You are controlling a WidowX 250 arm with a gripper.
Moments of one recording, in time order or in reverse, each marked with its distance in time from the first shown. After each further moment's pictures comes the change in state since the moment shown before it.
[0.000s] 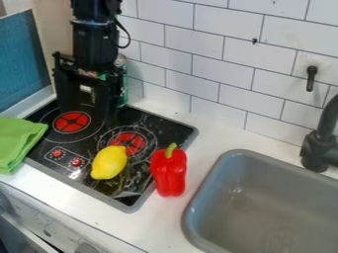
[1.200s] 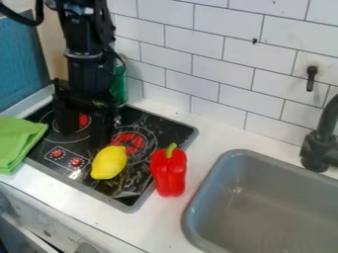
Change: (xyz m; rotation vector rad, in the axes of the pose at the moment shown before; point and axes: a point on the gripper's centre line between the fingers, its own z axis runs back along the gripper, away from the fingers) arm -0.008 -0.005 -0.030 0.008 -0.086 -0.092
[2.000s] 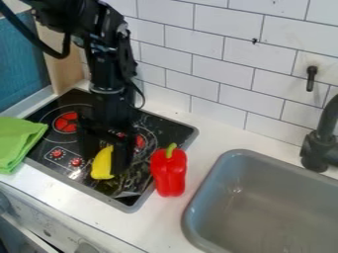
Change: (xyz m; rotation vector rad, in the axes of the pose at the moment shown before) arm 0.017 -0.017 -0.040 0.011 0.005 -0.013
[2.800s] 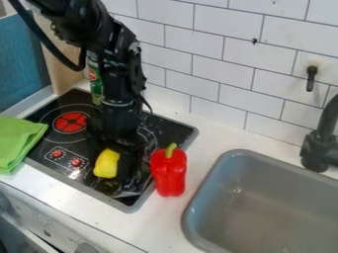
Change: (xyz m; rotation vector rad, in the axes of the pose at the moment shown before) arm 0.012 -0.001 -0.022 0.004 0.036 0.030
